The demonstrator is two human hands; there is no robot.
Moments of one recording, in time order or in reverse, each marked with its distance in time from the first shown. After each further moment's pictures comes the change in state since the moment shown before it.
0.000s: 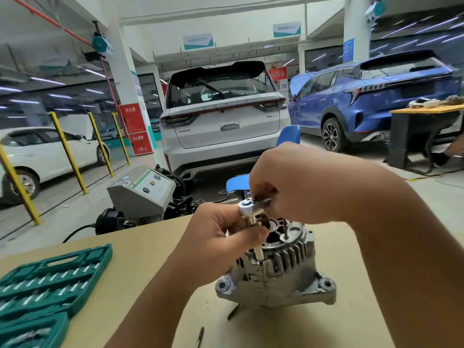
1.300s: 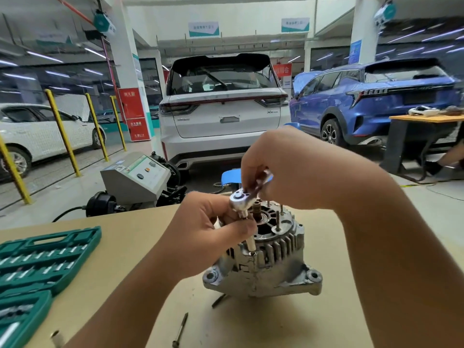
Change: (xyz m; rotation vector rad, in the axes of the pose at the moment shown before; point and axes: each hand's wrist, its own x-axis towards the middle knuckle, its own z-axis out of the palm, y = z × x) left_hand -0.007 0.005 0.002 0.021 0.065 -0.032; right_hand 0.005 0.005 -0.001 0.129 0.063 -0.020
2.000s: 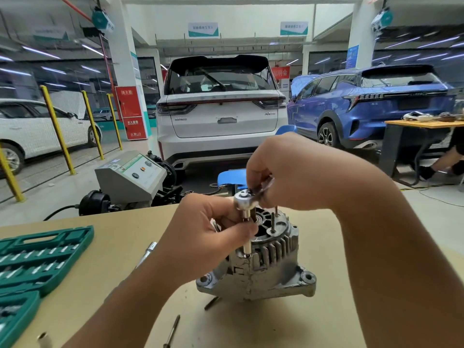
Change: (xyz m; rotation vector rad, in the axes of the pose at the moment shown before) left_hand 0.001 0.012 0.010 0.099 0.050 0.079; right_hand 0.000 0.006 0.001 -0.027 -0.045 0.092
